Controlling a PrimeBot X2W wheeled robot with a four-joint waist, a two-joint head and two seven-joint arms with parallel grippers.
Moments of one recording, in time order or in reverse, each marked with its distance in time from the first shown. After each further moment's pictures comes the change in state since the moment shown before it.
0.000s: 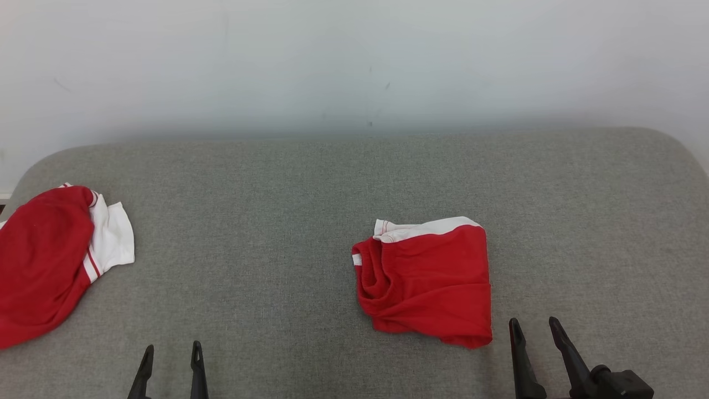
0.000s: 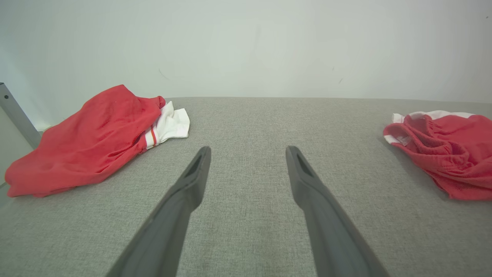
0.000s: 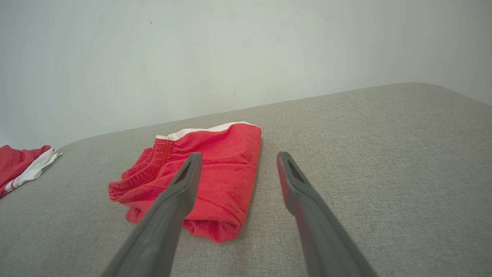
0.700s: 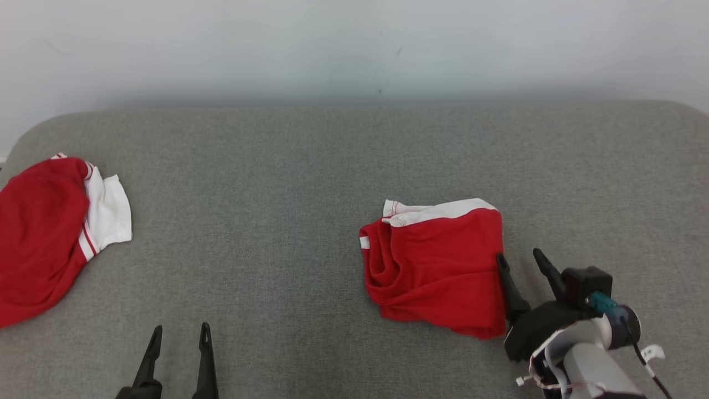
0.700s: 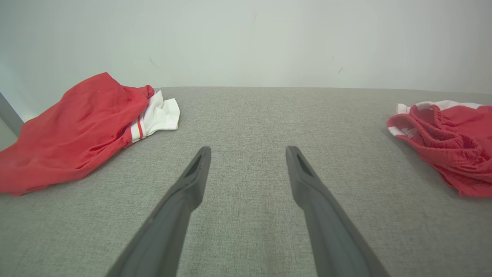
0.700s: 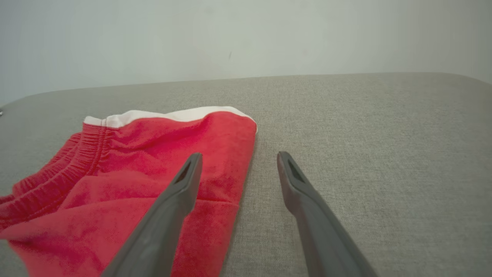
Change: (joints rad) left arm -0.040 0.000 -0.022 0.000 -0.006 -0.006 0.000; right arm -0.418 -0.088 0.067 0.448 -0.024 0.000 0.009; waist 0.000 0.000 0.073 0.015
